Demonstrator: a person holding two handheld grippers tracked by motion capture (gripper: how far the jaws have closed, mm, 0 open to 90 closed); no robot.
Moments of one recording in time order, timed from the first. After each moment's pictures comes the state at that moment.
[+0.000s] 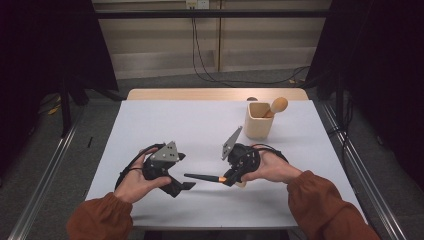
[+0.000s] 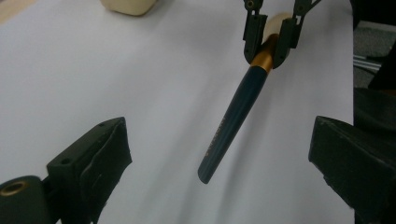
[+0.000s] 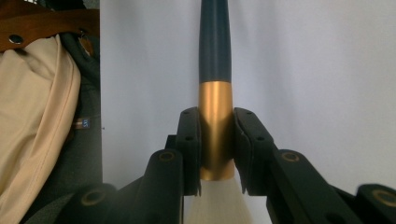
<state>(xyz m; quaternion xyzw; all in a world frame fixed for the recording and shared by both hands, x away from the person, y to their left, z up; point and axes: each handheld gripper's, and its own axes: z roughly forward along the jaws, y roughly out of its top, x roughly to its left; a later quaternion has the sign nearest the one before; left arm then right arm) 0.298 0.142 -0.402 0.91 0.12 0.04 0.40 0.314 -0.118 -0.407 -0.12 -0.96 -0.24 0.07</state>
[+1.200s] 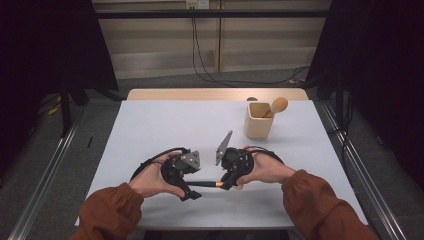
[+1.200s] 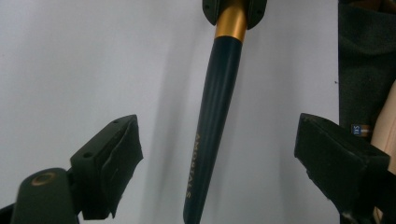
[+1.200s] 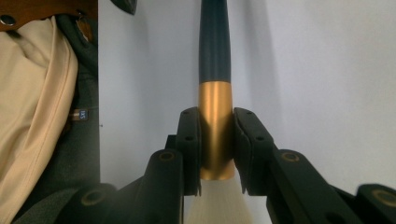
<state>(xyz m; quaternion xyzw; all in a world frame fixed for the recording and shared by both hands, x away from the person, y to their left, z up) 0.310 0.099 -0.419 0.96 0.05 -0.04 0.27 0.313 -0.101 -0.415 -0.10 -0.97 -0.21 0.08</state>
